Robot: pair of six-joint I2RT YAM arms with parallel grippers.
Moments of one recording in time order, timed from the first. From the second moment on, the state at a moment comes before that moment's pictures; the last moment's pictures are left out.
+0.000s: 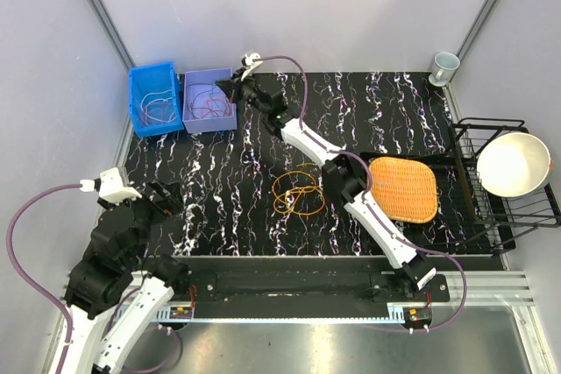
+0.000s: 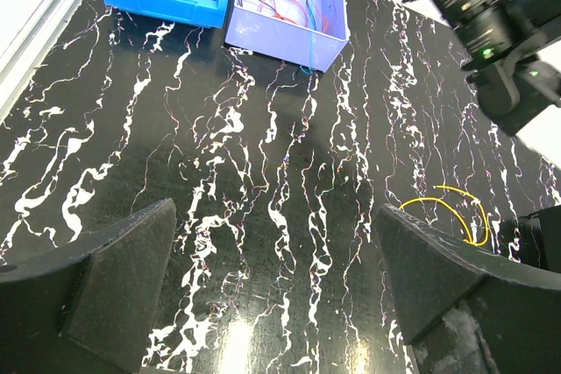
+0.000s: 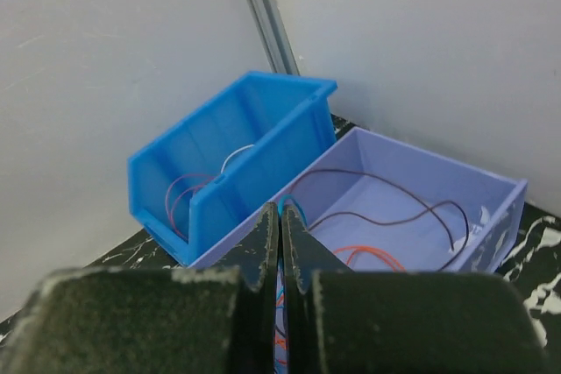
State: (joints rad) left arm -0.43 0.23 0.81 -0.86 -0.47 -0.49; right arm 0.69 2.89 2.72 0.41 -0.26 0.33
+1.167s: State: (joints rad) left arm -0.42 0.26 0.81 -0.86 -0.46 -0.48; right arm 0.69 2.90 2.79 0.68 -0.05 0.46
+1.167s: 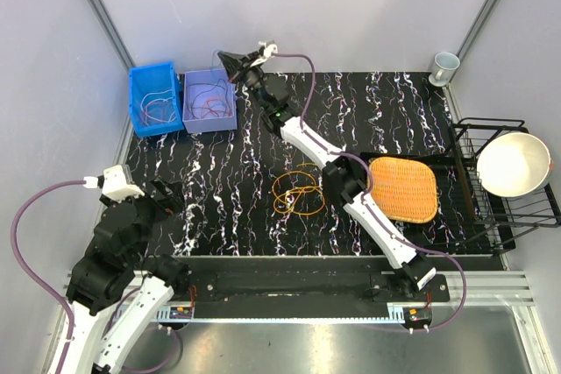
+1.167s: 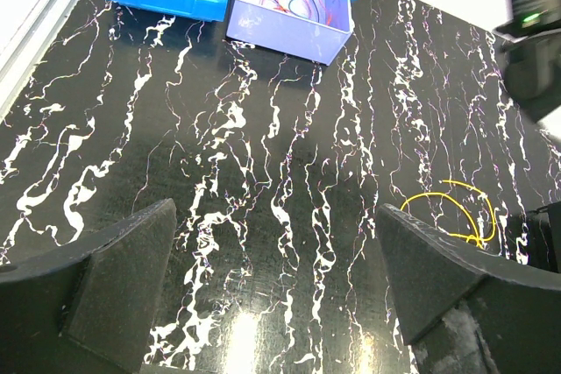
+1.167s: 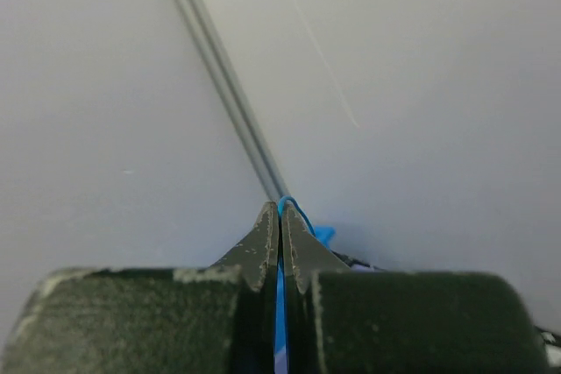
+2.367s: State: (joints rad) left arm -0.42 0.26 0.81 -0.86 -0.46 -0.48; right arm 0.75 2.64 2.33 0.52 -0.01 0.42
